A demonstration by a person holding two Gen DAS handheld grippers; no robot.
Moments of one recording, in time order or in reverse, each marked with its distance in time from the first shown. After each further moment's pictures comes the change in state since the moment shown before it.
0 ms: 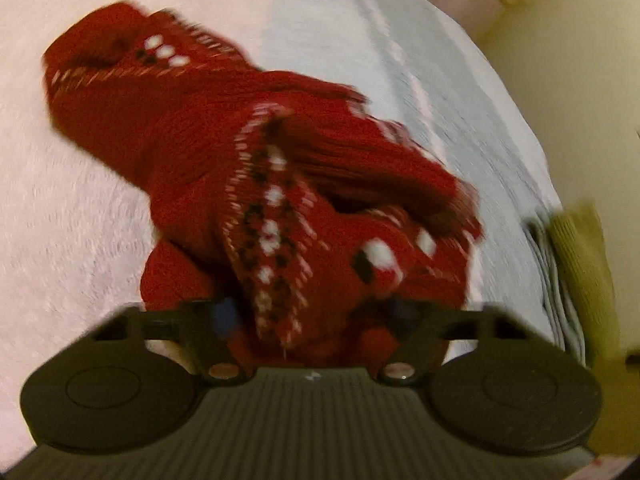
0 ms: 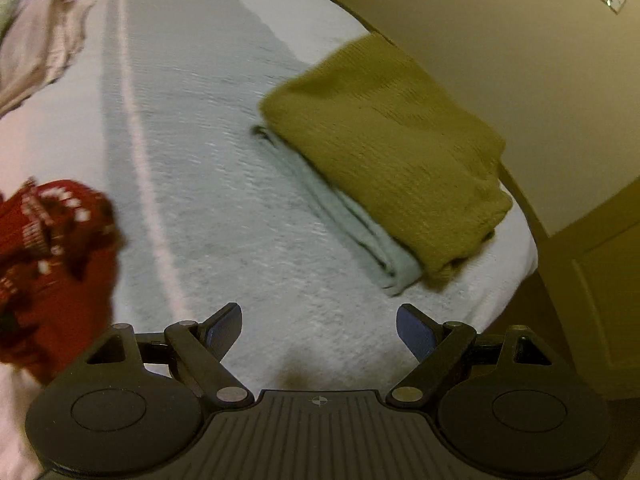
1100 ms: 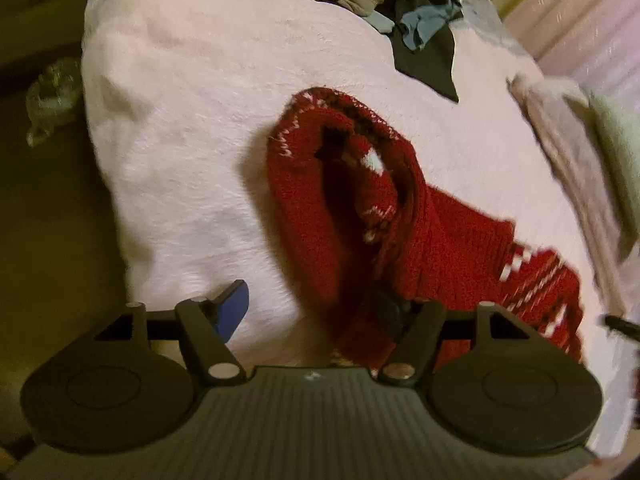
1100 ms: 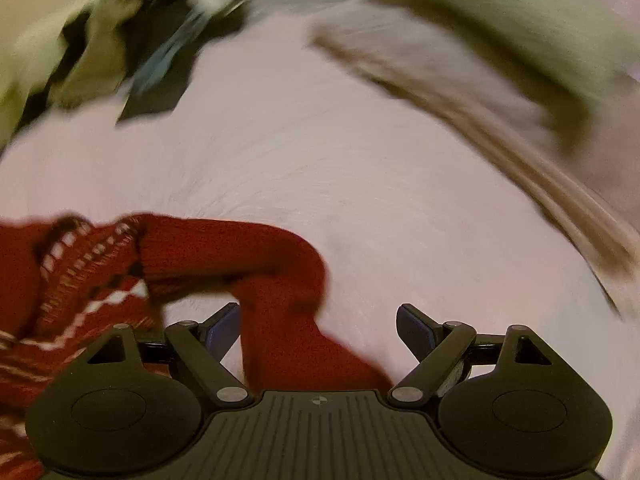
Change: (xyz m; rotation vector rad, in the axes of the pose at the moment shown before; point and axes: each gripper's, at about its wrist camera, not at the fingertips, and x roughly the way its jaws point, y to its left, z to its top) left arm -0.219 0.354 -0.076 -0.920 -0.405 0.472; right arm 0.074 0.592 0.086 -1.310 -0.225 0.763
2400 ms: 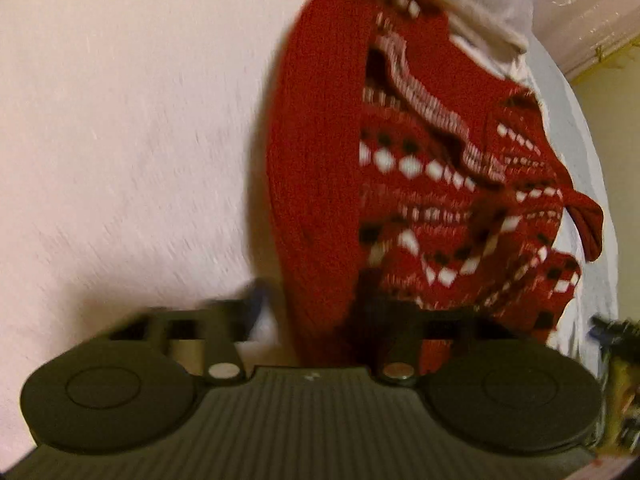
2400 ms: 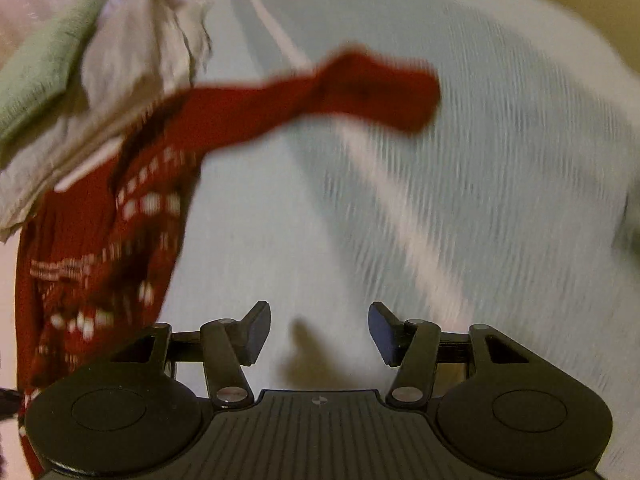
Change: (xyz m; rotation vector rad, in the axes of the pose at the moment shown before) left arm 0.194 -0.315 -0.036 0.822 0.517 -0.315; right arm -0.174 -0.065 -0.320 1.306 -0.069 -0.416
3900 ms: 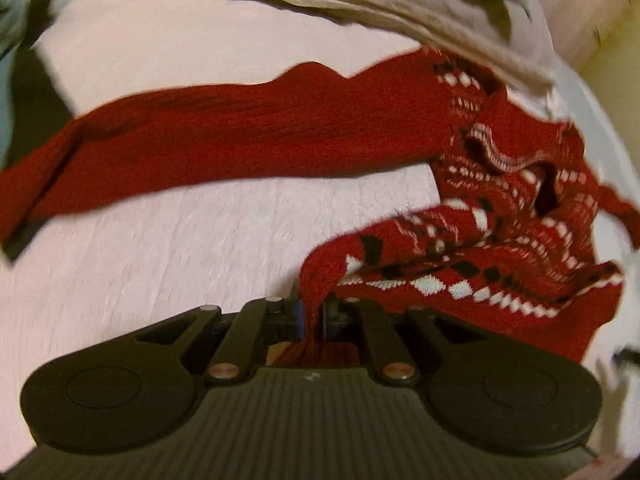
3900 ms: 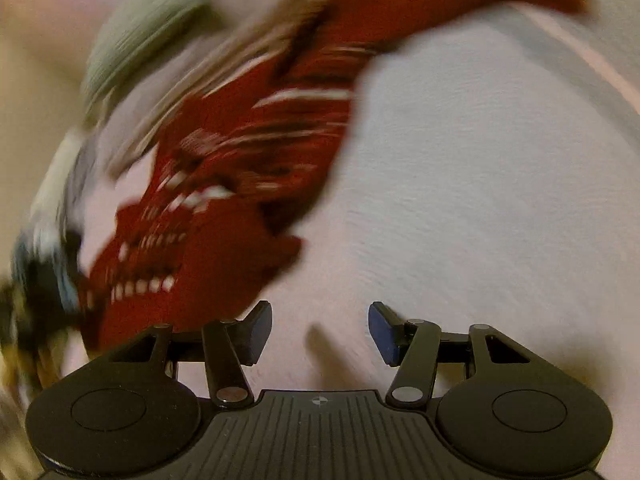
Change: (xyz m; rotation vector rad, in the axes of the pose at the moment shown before) left arm -0.066 0.083 0.051 0.227 -0.147 0.149; right arm 0.021 0.131 -0.105 -0.125 0.032 0.341
